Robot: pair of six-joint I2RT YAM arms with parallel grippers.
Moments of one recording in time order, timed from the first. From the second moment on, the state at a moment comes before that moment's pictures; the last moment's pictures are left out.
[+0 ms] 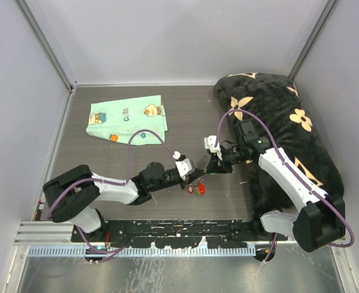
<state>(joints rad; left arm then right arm) -1.06 1.55 0.53 1.00 0.19 0.07 0.36 1.21 0.94 -0.84 -0.93 -0.99</state>
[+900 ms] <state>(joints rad) -1.05 1.31 0.86 0.04 0.14 0.17 0.36 1.25 0.94 -0.79 -0.94 -0.92</state>
